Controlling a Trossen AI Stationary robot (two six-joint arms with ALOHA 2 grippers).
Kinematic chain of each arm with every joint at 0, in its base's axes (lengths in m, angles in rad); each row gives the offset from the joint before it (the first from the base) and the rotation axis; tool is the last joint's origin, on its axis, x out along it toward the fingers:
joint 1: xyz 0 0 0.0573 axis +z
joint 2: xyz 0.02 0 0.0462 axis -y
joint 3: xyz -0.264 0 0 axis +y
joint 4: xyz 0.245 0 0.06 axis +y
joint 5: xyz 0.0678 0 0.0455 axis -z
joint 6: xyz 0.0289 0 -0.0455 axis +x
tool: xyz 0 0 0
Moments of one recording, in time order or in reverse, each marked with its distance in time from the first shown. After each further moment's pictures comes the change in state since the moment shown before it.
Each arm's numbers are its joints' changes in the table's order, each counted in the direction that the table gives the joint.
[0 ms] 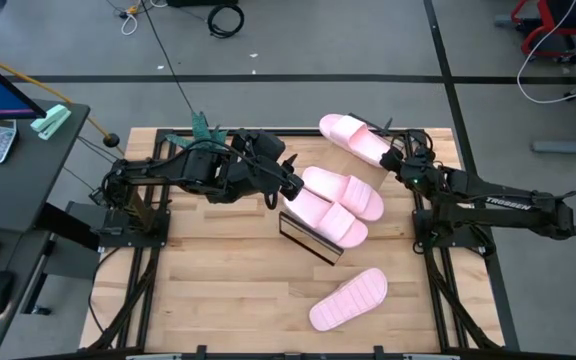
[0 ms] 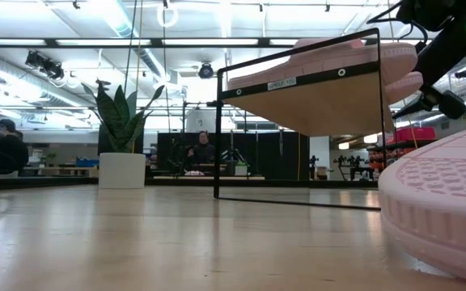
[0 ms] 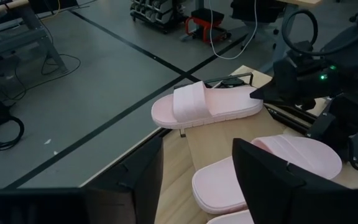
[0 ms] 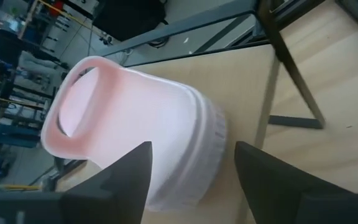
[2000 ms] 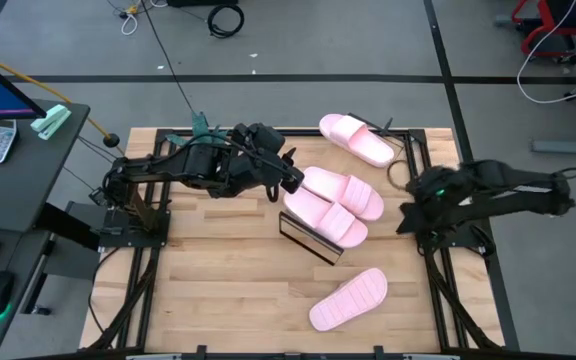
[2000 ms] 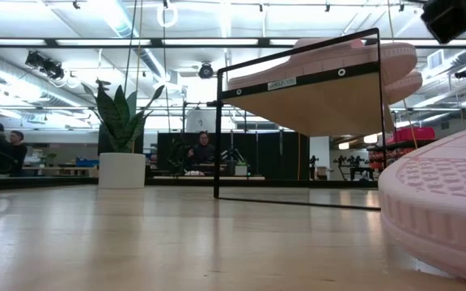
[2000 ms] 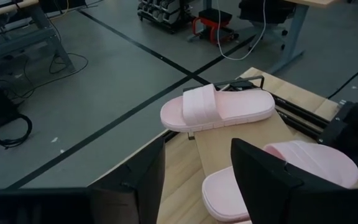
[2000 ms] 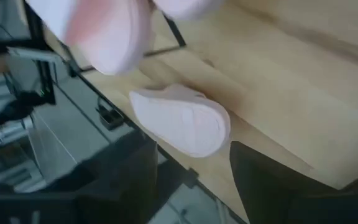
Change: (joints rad) left arm 0.032 0.000 0.000 -0.004 0.000 0.010; right arm 0.340 -0.002 -0.353 0.557 -1.036 -0.117
